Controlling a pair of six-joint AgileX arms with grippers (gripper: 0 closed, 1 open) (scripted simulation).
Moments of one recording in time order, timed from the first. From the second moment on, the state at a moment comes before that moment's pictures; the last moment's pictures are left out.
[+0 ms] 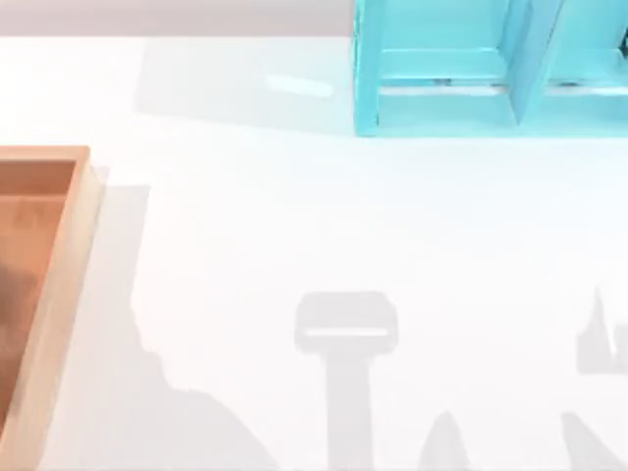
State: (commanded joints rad) left arm 0.34 1.65 1.02 -0.88 -0.01 0.36; right arm 0.00 0.00 0.00 0.00 0.00 0.00
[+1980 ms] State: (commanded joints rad) left arm -0.31 2.49 2.37 -1.46 0.00 -0.28; right arm 0.00 0.00 0.00 0.00 0.00 0.00
